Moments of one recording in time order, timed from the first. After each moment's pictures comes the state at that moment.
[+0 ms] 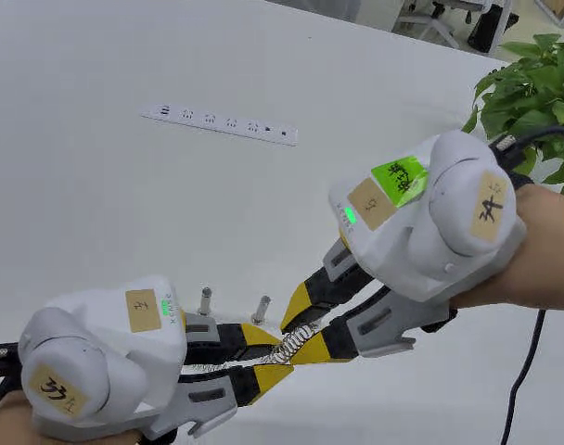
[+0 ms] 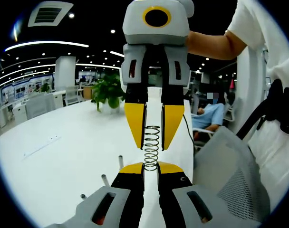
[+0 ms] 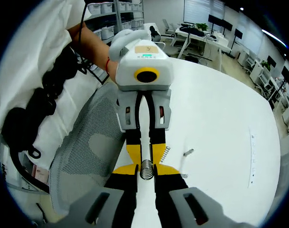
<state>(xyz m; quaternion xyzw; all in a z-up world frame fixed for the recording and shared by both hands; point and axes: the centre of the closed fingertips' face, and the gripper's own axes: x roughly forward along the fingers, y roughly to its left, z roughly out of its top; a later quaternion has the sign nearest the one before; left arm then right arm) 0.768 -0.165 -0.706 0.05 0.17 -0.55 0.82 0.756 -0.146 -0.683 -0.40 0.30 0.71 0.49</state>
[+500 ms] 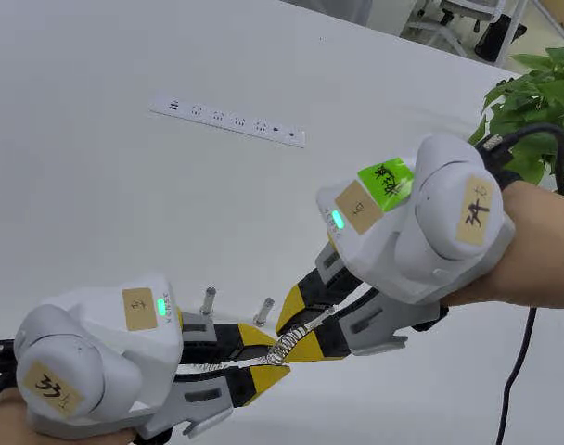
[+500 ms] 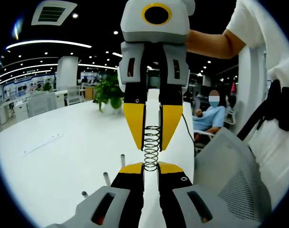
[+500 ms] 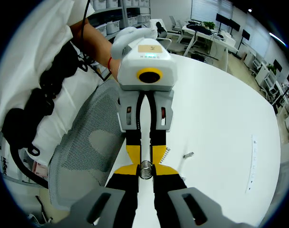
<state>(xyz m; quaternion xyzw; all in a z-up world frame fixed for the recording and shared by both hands) 0.770 -0.159 -0.709 0.04 0.16 -0.54 0.82 0.758 -0.140 -0.686 -0.41 0.30 0.72 0.46</state>
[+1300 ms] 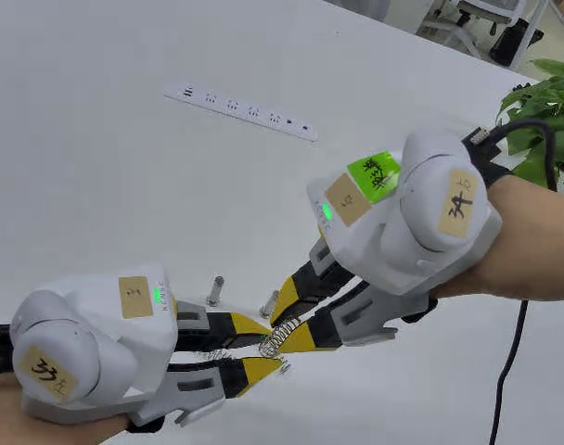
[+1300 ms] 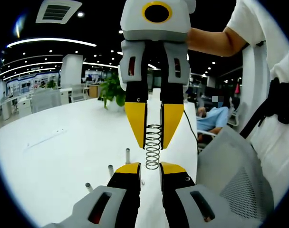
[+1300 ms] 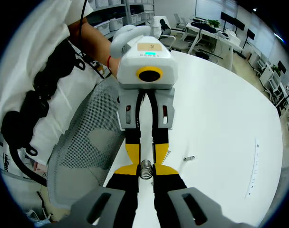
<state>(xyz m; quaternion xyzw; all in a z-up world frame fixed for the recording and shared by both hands) 0.773 -0.144 -0.719 0.03 0.17 -0.53 0.83 0.760 -0.127 -0.695 -0.42 0.31 0.73 0.44</state>
